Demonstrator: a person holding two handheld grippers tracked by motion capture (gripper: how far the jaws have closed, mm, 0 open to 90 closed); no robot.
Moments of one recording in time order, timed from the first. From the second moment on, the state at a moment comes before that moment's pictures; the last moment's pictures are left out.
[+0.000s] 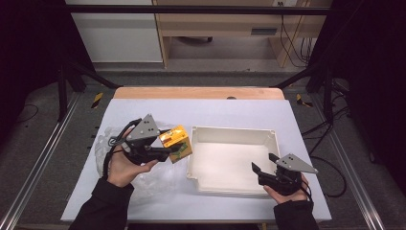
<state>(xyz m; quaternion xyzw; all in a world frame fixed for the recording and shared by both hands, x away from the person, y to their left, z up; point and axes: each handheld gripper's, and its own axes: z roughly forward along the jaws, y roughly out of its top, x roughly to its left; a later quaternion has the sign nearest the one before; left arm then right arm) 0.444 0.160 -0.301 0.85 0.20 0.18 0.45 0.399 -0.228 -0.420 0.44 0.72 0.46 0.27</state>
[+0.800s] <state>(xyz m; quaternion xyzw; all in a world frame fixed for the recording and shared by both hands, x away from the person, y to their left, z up) 0.464 0.114 -0.329 0.87 0.13 0.13 0.45 0.401 -0.230 -0.423 0.45 0.72 0.46 0.28</state>
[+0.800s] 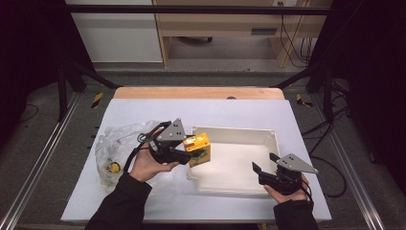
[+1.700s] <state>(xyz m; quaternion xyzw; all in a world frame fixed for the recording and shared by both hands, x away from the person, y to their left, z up) 0.481 0.098 -0.371 0.90 0.08 0.09 0.43 0.402 -0.229 -0.426 0.45 0.72 0.45 0.28</state>
